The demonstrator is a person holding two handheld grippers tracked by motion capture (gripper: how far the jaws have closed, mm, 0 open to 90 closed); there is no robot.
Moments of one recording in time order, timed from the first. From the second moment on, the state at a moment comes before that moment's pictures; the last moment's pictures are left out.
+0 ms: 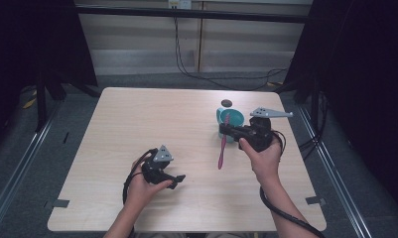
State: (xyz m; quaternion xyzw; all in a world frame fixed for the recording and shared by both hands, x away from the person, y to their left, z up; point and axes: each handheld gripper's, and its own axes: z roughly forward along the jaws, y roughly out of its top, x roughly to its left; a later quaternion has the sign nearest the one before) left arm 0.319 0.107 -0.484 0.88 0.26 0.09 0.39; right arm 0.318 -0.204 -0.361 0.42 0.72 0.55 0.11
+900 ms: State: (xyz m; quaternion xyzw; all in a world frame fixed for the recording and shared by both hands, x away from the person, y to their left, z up) left arm 0.318 0.111 -0.505 0.89 0.25 0.10 0.37; right arm 0.327 -0.216 -0.352 0.41 0.71 0.55 0.13
